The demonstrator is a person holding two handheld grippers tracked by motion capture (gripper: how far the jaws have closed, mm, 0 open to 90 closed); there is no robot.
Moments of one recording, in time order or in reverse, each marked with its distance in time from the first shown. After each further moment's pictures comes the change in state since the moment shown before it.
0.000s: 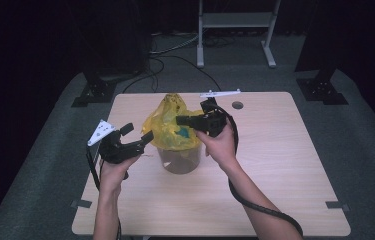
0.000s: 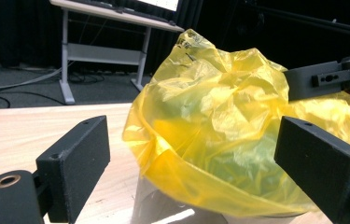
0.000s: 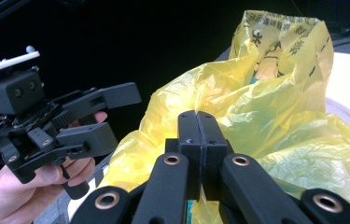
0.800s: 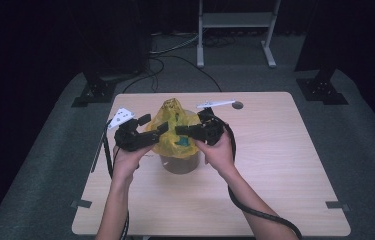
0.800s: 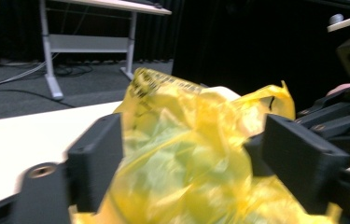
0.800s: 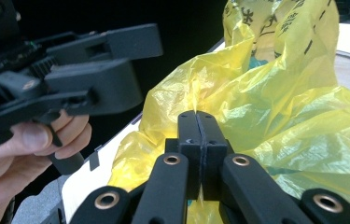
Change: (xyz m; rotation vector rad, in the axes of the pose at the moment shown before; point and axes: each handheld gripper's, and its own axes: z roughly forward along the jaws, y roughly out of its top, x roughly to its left) left arm -0.021 0.019 0.037 0.084 -0.037 0.048; right arm -0.009 -0.025 0.015 0.058 0.004 0.004
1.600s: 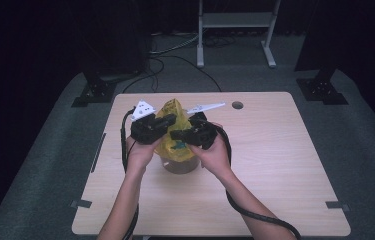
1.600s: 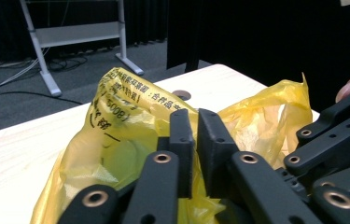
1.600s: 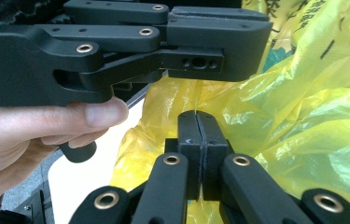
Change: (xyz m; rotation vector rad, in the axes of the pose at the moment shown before) left arm -0.021 0.016 0.036 0.106 -0.019 0.126; right arm 0.016 -0.004 0.012 0.053 -0.031 -0.089
